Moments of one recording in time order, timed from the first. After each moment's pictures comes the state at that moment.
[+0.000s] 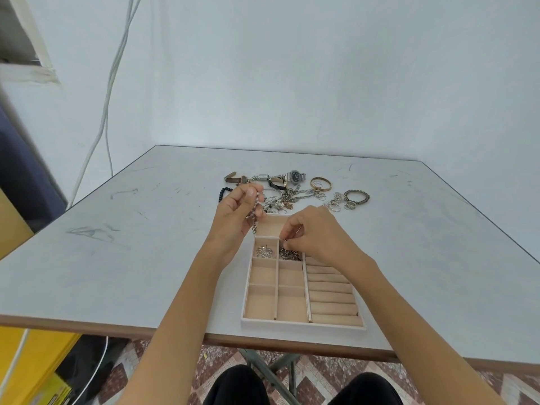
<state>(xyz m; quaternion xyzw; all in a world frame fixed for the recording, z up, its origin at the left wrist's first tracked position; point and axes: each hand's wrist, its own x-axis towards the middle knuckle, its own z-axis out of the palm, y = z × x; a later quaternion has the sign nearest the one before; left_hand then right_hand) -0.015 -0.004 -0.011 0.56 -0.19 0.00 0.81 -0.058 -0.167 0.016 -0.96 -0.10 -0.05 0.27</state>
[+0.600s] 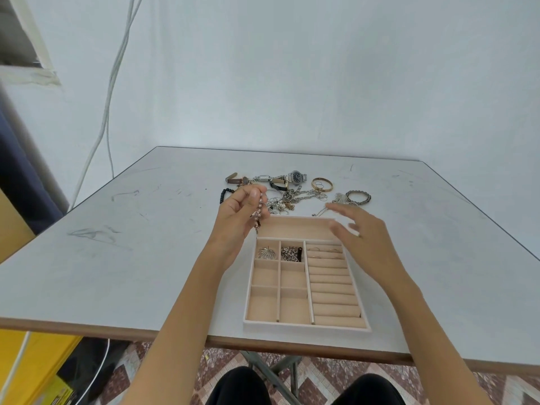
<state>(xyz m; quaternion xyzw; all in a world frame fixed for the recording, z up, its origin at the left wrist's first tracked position) -0.016 -0.004 -0.010 0.56 -0.19 0.00 0.80 -0.081 -0.223 -0.005 -0.88 -0.04 -0.20 0.44</state>
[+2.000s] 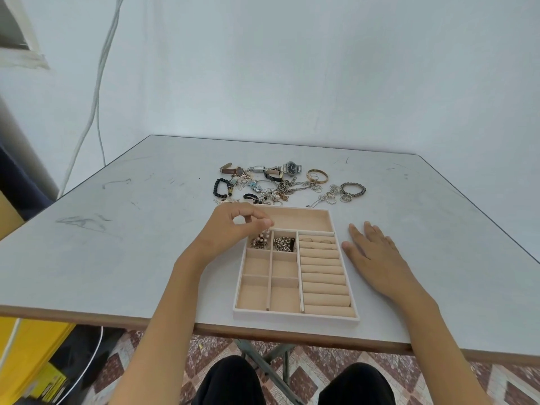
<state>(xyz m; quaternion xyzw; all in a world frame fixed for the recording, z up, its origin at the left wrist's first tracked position) -0.026 0.011 -0.021 0.79 -0.24 0.01 0.56 -0.093 -0.267 -0.047 -0.98 0.07 0.00 0.16</state>
